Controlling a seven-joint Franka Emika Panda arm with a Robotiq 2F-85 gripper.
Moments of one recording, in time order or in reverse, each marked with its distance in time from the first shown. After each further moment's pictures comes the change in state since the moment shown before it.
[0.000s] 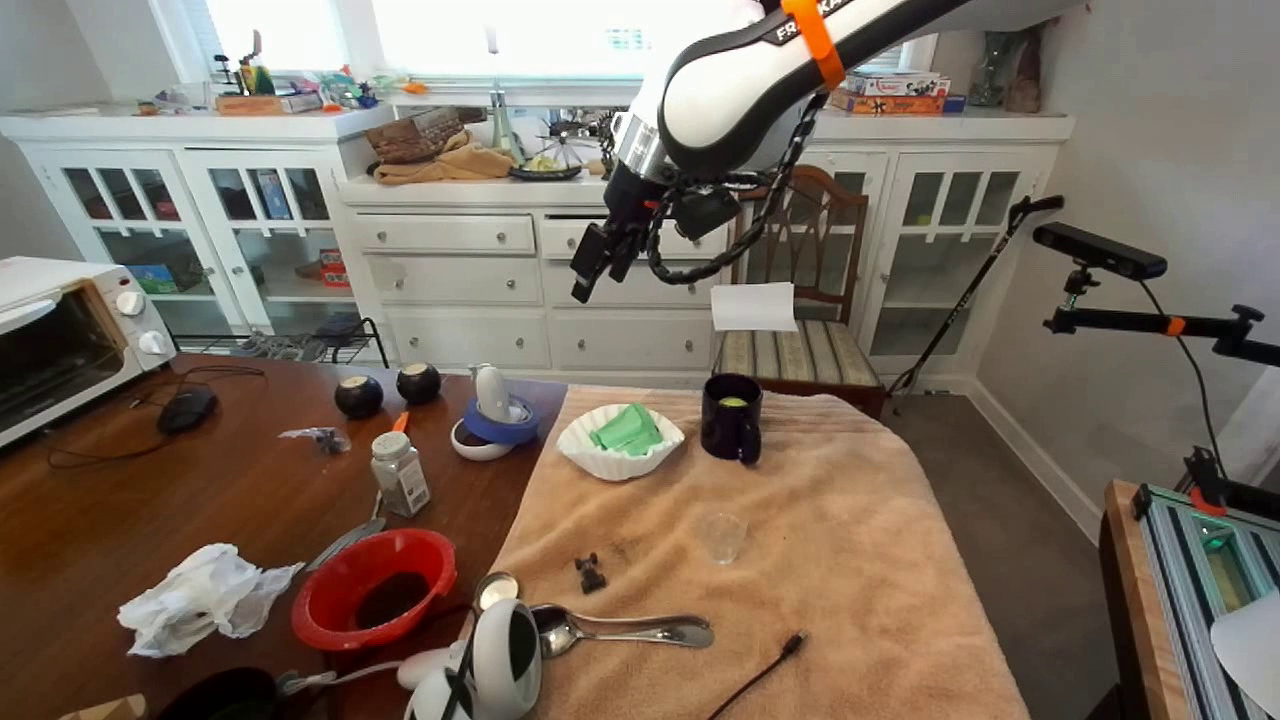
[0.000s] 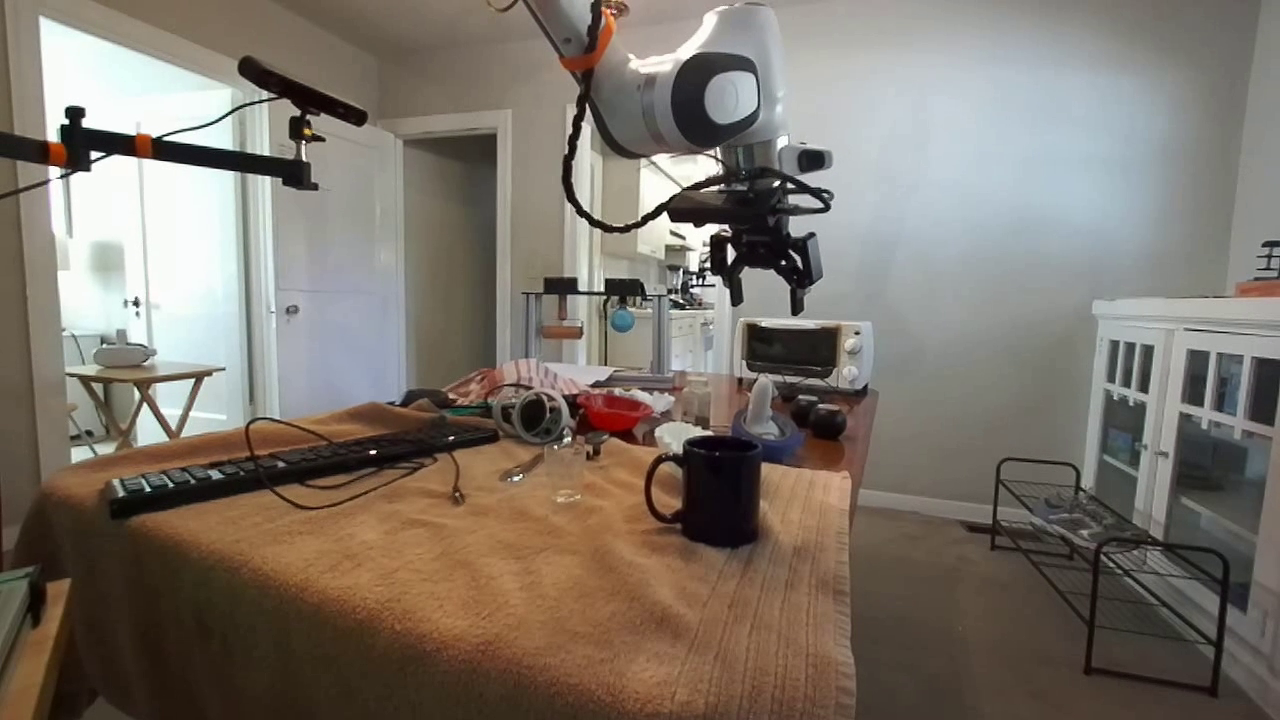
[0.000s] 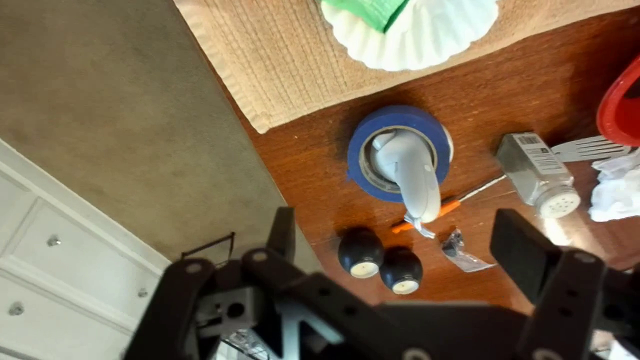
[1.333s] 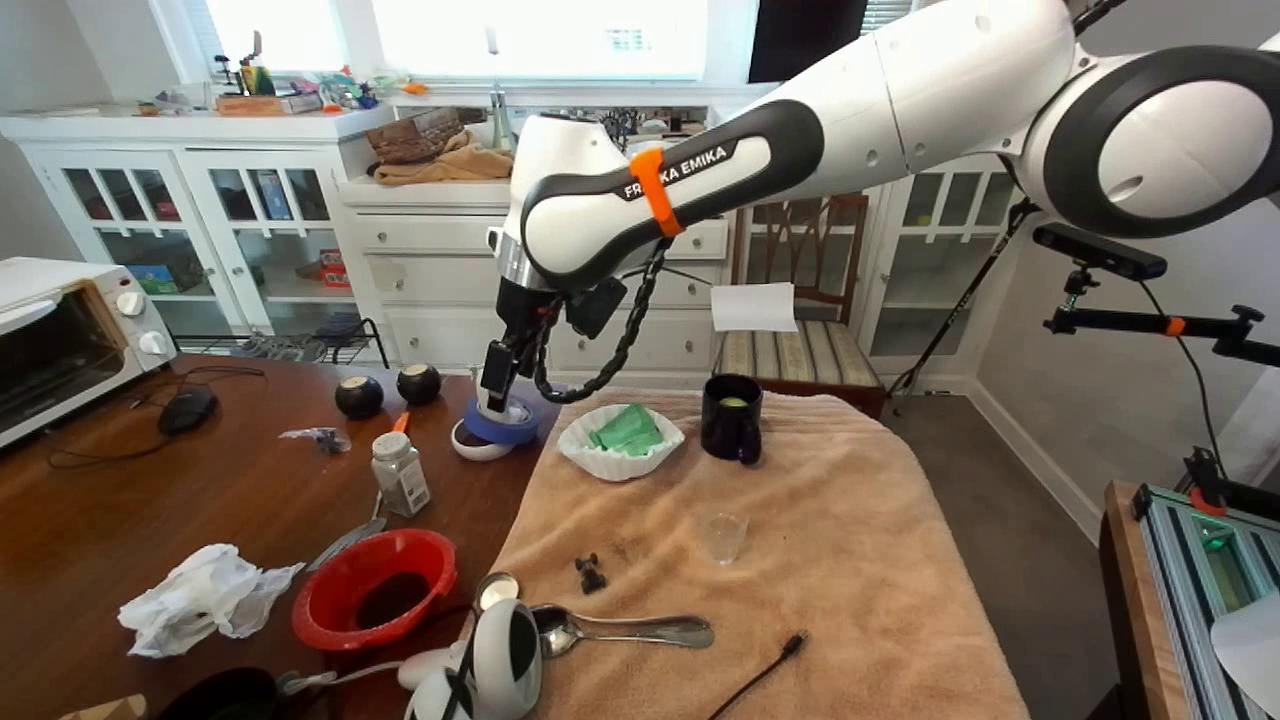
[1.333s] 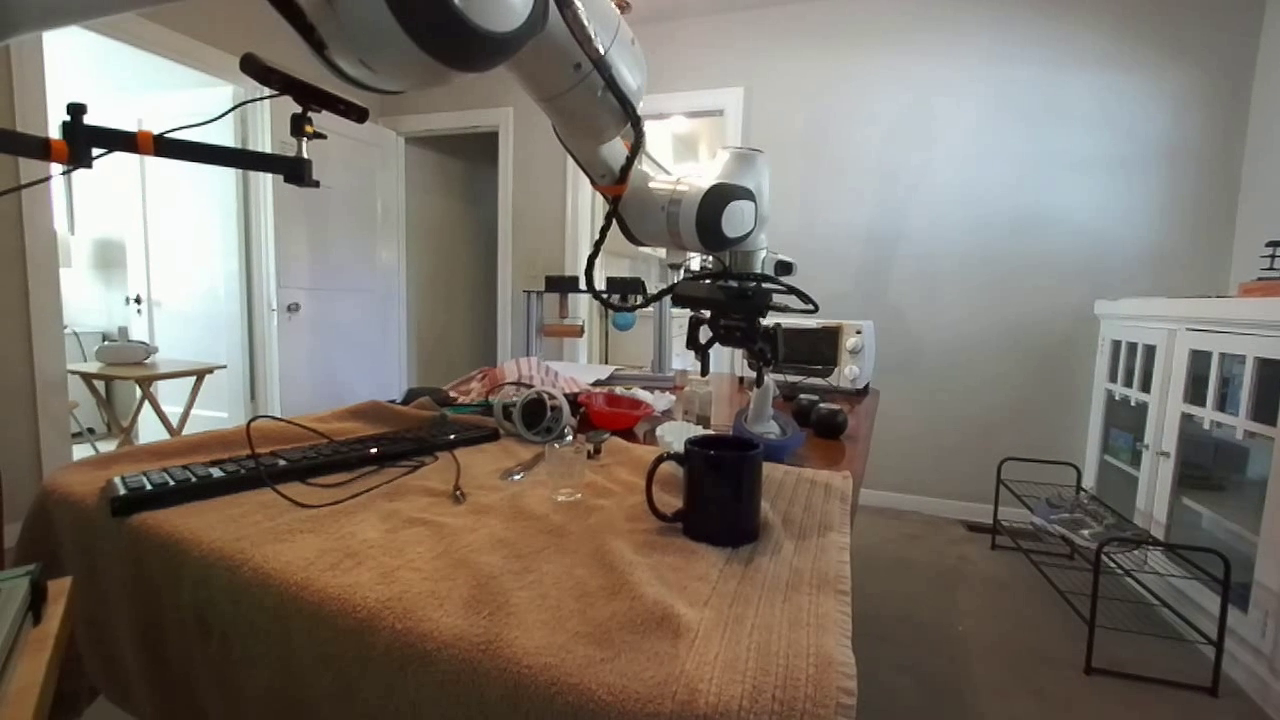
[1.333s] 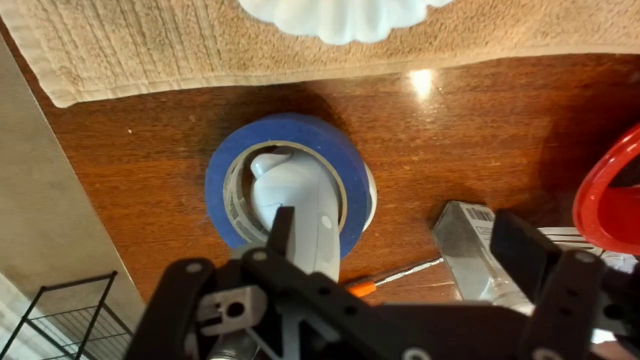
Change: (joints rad) arm 0.085 0.540 0.070 0.664 -0.108 -0.280 -0.076
